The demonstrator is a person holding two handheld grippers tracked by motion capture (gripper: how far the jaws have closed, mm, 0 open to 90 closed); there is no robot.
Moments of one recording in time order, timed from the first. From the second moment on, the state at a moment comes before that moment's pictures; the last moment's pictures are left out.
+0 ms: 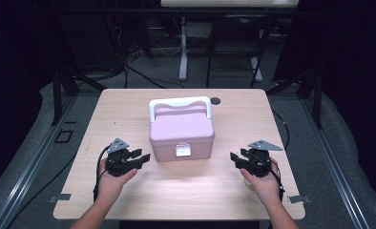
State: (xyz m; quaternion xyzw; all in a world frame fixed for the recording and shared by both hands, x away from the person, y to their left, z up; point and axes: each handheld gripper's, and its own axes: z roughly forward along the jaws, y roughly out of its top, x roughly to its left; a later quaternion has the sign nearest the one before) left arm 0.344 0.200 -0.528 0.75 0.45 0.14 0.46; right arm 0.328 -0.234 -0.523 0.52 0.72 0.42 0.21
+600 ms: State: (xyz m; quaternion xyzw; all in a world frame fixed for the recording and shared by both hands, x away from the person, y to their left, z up) left arm 0.371 0.194 -0.531 0.74 0.46 0.16 0.46; right arm 0.372 -0.198 -0.525 0.49 0.73 0.42 0.22
